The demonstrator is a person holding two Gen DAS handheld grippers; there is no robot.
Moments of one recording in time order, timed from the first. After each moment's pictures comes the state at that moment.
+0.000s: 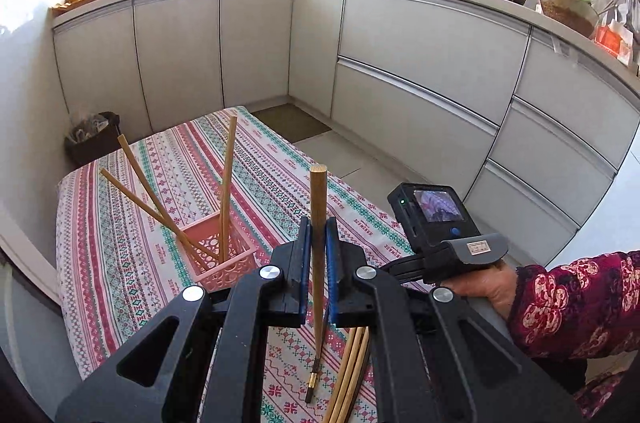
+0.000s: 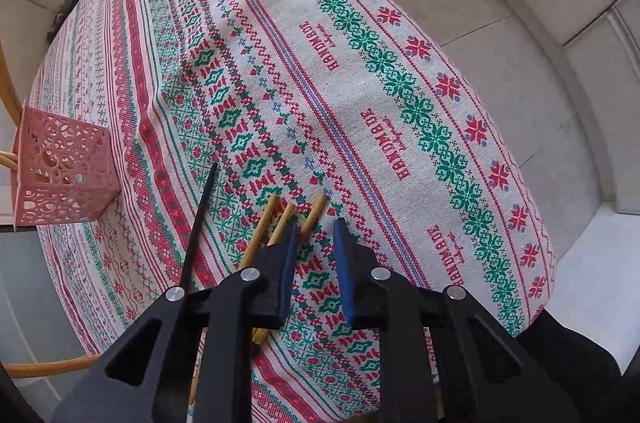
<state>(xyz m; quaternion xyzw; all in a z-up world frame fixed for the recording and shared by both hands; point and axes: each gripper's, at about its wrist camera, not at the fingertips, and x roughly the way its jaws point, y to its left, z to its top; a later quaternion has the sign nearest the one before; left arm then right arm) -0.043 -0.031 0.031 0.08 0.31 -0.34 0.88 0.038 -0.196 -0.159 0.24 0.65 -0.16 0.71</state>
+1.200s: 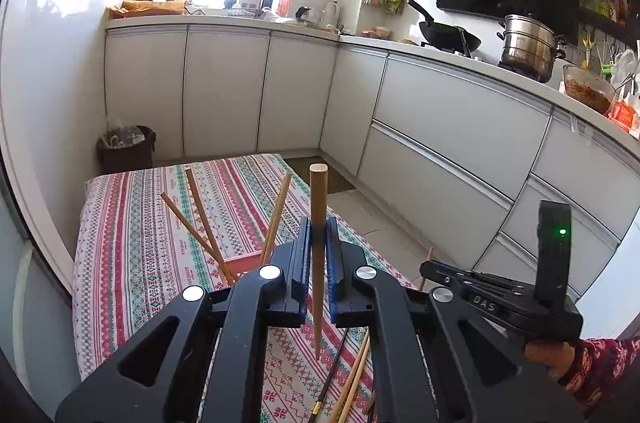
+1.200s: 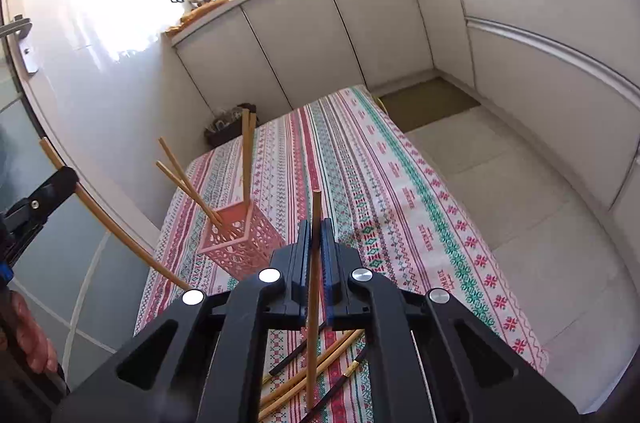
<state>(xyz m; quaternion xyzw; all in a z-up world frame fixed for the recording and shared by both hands) -0.047 0.015 0.058 -0.01 0.23 -0.29 0.93 -0.048 -0.176 -0.008 0.20 0.31 0.00 0.93</state>
